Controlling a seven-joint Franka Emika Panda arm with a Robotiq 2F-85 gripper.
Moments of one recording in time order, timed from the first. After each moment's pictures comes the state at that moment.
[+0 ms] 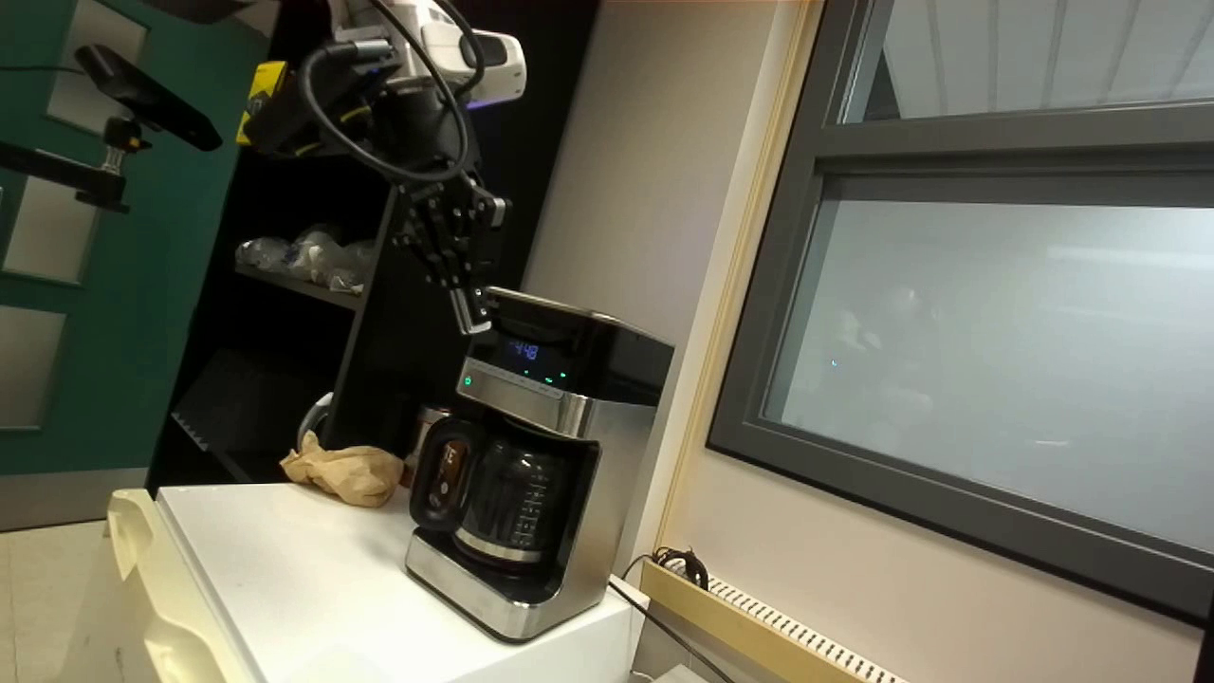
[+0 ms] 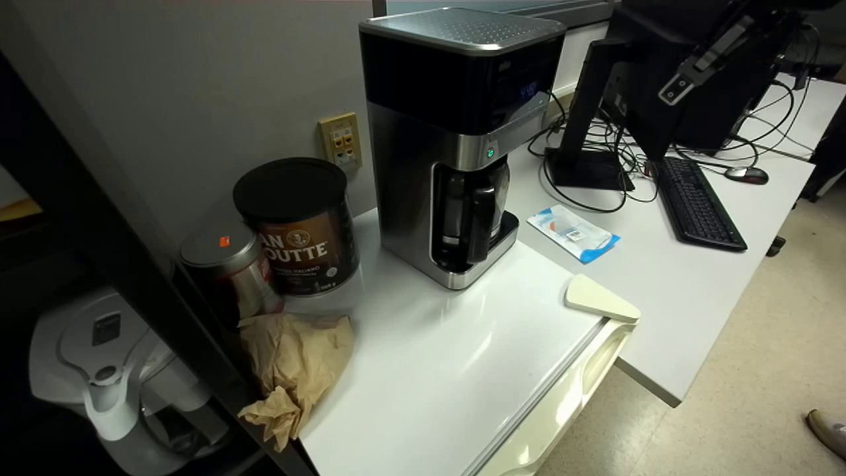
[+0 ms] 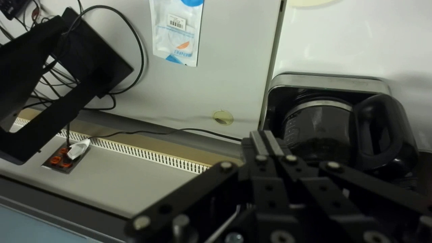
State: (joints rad) arm 0.03 0.18 0.00 -2.11 -0.71 2.62 0.59
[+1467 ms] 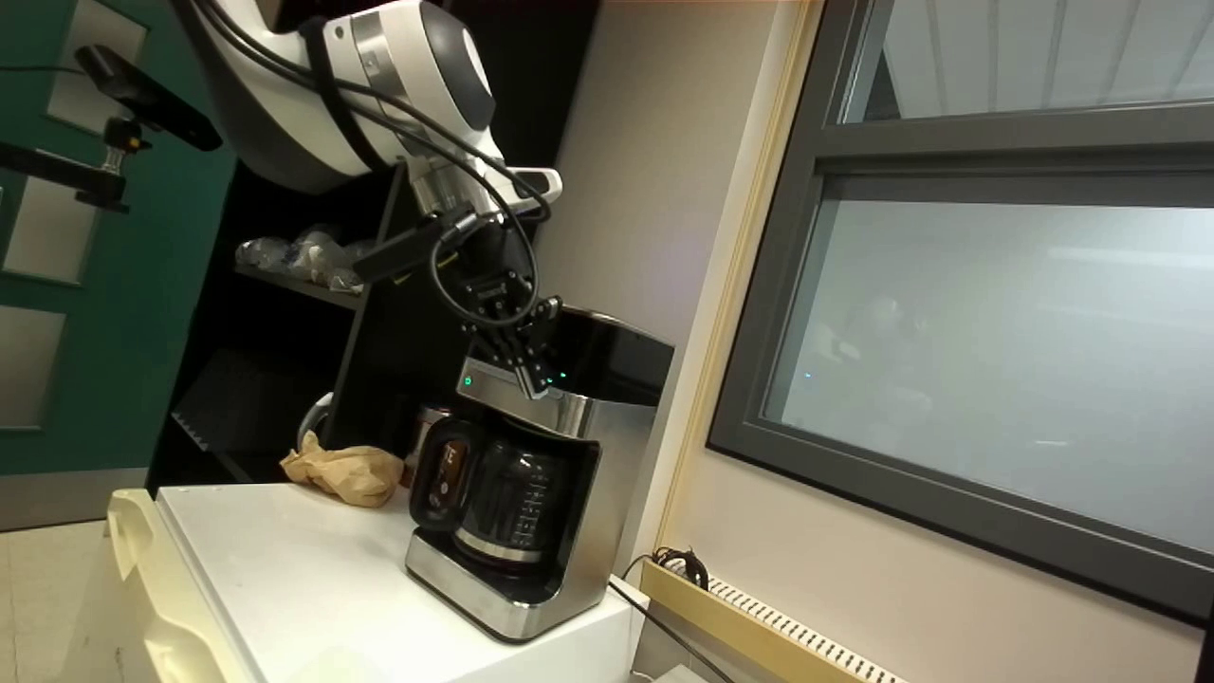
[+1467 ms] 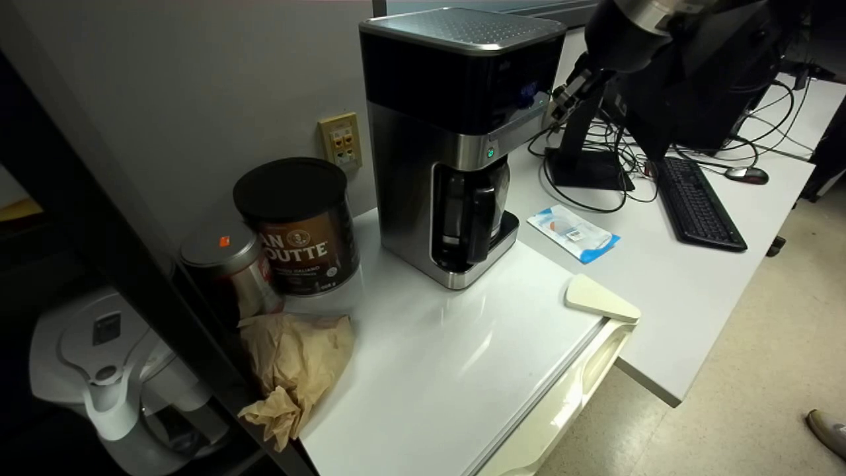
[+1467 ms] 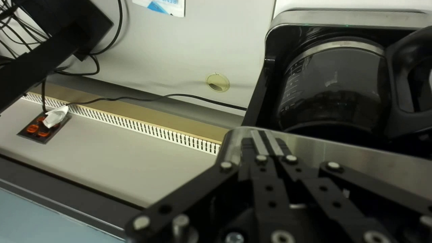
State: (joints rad) arm 0.12 0.53 -0.08 -1.74 -0.80 2.67 0.69
